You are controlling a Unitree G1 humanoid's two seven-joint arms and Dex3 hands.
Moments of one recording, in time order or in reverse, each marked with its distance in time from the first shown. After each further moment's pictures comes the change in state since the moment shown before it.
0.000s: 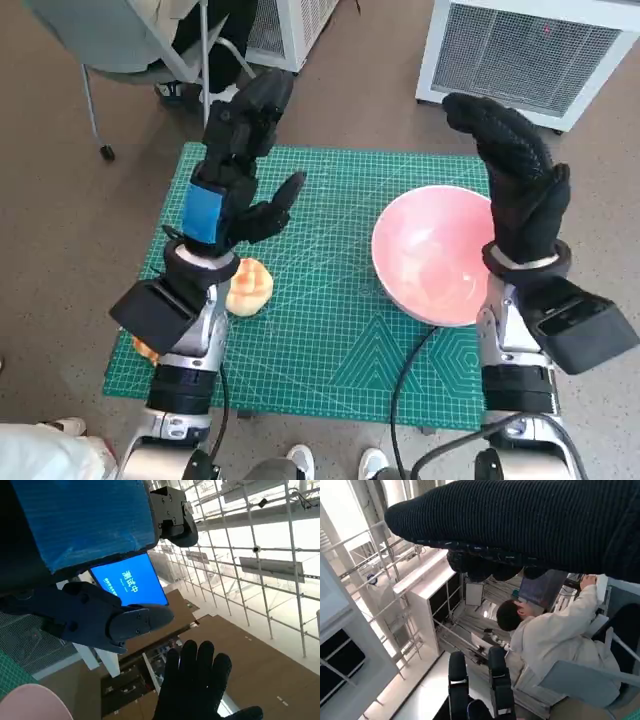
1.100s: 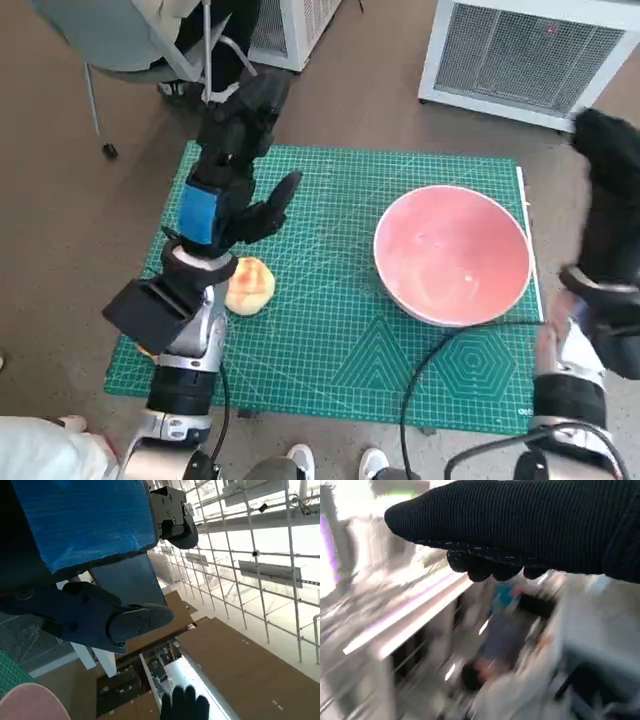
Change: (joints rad) left arm 0.014 -0.005 0.009 -0.001 -0.035 0.002 -0.019; right arm 0.051 -0.170 -0.211 0.292 -0.093 -0.159 -0.201
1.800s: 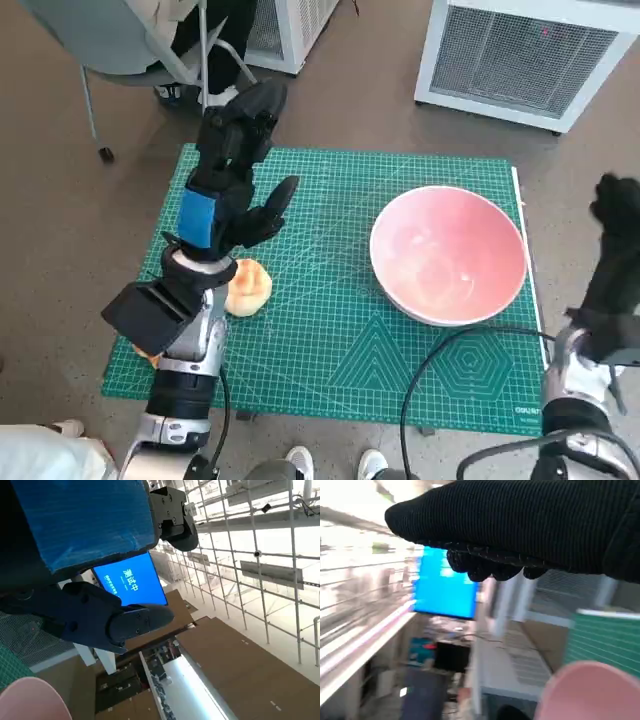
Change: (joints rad) left arm 0.008 -0.002 0.002 0.000 -0.006 0.011 0.000; right arm 0.008 -0.011 -0.041 0.366 -0.031 0.076 -0.152
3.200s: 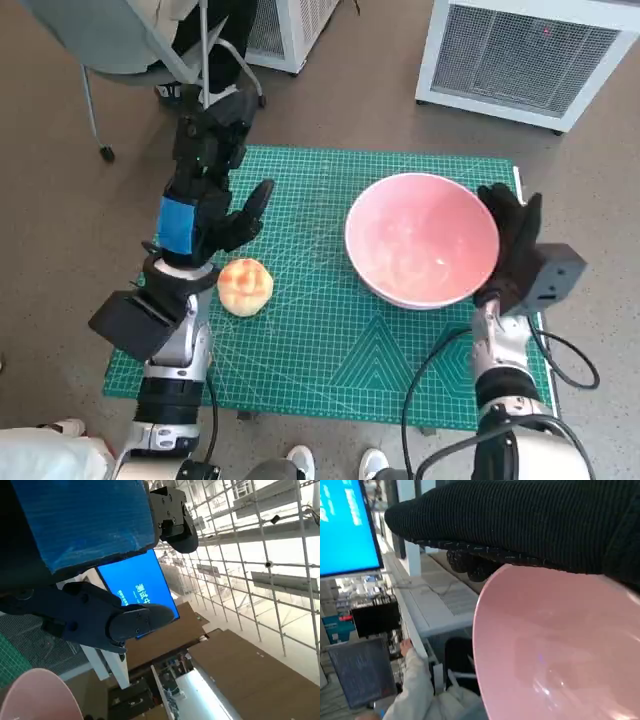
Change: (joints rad) left arm 0.049 0.042 0.044 -0.009 0.024 -0.025 0.024; right arm -0.178 0.202 0.001 0.100 -0.002 0.377 0.002
